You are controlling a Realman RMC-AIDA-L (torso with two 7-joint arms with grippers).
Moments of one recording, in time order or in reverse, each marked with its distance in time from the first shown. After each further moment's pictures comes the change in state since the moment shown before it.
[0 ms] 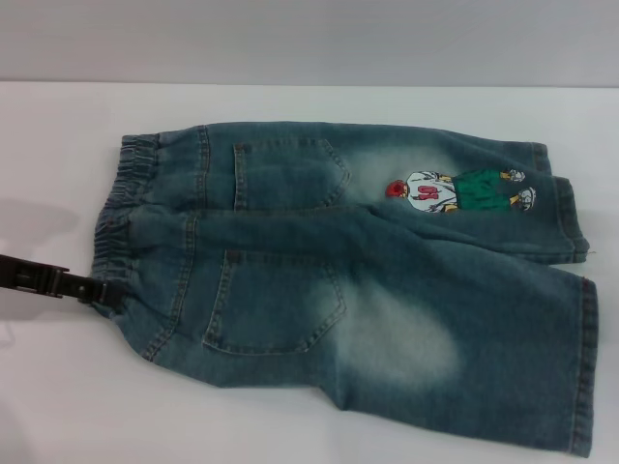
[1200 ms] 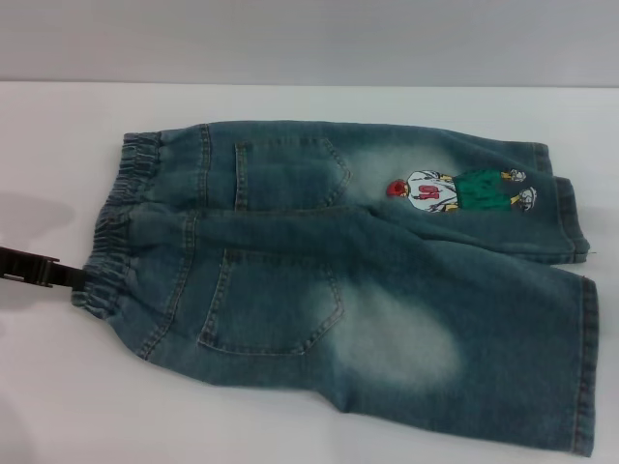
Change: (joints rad) left arm -0.008 -0.004 -0.004 0.011 0.046 -0.071 0.008; right arm 0.004 -0.001 0.028 -0.018 0.000 0.027 0.000
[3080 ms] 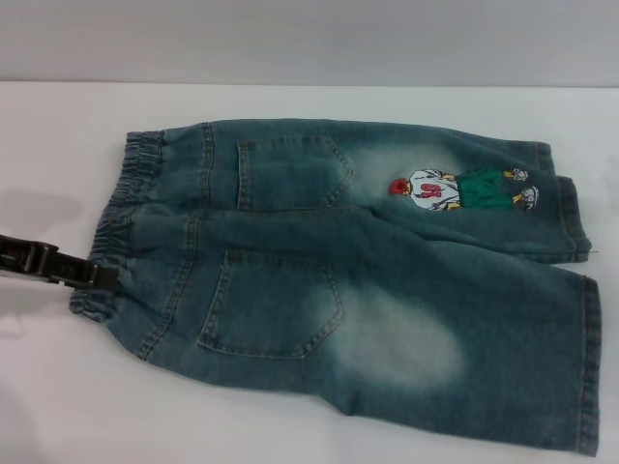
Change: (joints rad) left arm -0.041 0.024 -0.090 0.056 -0.007 0.264 -0.096; right arm 0.024 -0.001 -0.027 -0.028 -0.062 0.051 0.018
